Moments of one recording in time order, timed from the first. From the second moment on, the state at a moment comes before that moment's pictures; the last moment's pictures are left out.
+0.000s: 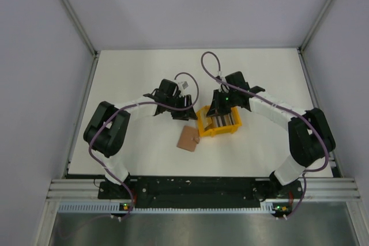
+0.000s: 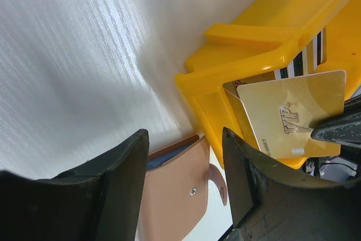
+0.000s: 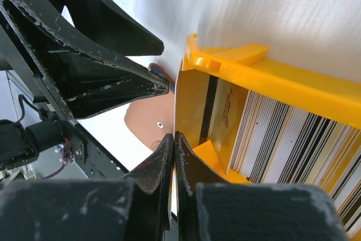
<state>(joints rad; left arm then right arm) -0.50 1.79 1.04 -0.13 0.50 -0.50 0.49 1.62 1.08 -0.38 -0.47 0.49</state>
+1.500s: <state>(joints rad) -0.49 1.77 1.02 -0.13 0.48 -0.50 0.47 1.53 1.06 -0.38 -0.37 0.51</state>
